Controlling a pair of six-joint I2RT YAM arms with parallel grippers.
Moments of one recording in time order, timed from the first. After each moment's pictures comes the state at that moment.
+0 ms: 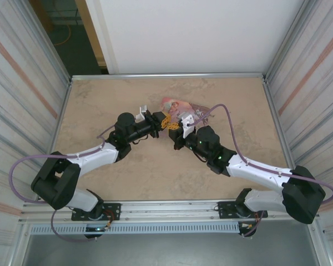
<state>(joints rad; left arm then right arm) -0.61 1.43 0.70 0.70 0.43 -1.78 0.87 1.19 0.63 0.44 0.06 0.17</state>
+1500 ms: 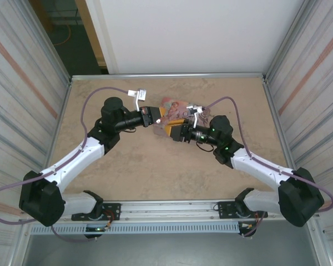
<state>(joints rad) -0.52 1.25 0.92 0.22 0.64 -0.73 0.65 1.21 0.66 0.59 -0.60 0.70</state>
